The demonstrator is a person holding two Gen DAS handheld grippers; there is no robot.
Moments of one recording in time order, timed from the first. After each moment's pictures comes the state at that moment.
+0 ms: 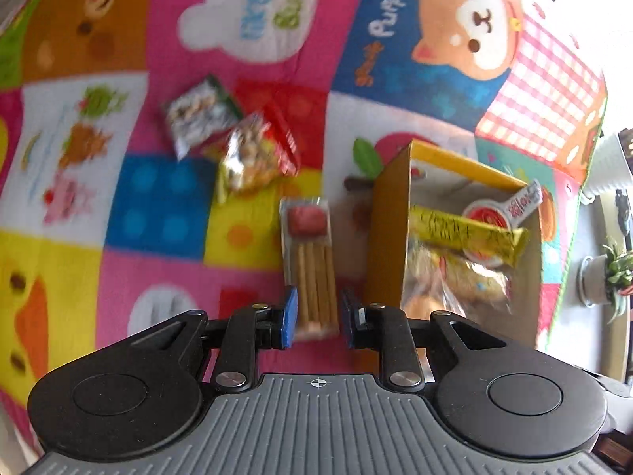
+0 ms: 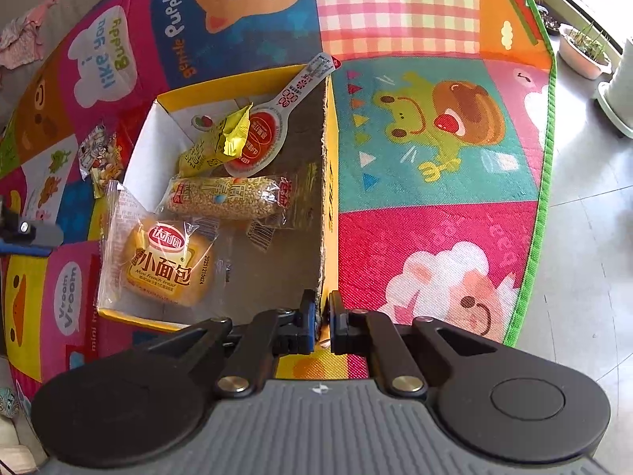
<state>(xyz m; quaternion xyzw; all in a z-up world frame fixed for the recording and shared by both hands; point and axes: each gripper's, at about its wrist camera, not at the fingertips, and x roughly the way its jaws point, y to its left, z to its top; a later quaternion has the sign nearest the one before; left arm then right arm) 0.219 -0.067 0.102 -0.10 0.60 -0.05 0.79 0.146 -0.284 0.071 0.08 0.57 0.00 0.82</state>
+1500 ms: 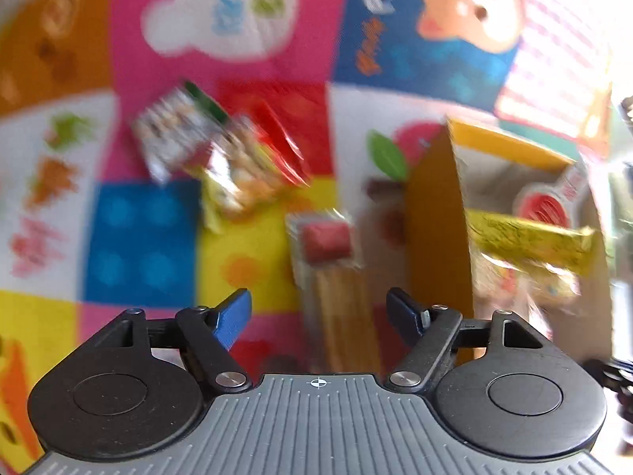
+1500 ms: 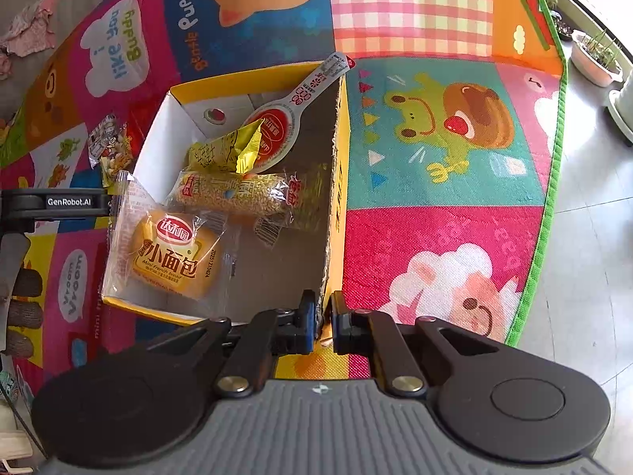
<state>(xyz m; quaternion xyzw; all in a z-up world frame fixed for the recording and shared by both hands) 0.232 -0.062 0.047 -0.05 0.59 -0.09 0.80 0.144 -0.287 0.074 0.08 0.57 0.03 0.81</state>
